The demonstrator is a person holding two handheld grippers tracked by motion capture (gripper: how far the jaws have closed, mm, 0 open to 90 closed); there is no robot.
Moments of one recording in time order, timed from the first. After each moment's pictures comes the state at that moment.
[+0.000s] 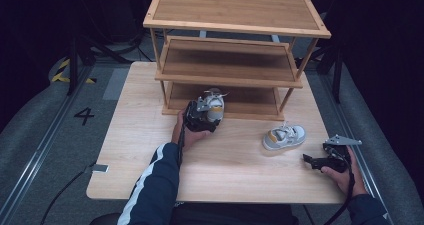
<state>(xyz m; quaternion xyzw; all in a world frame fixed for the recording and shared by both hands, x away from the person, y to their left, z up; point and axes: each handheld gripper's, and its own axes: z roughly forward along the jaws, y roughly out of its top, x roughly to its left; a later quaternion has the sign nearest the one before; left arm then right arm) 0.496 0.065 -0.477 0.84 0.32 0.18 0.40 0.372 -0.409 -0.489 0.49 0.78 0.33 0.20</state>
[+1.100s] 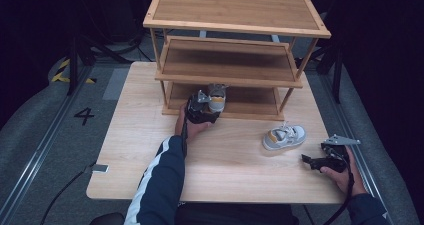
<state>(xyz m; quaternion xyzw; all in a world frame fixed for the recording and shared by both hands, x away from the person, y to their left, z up) 0.517 0.066 -0.477 0.83 0.34 0.18 0.40 0.373 -0.406 -0.489 0.48 0.79 0.33 0.20</state>
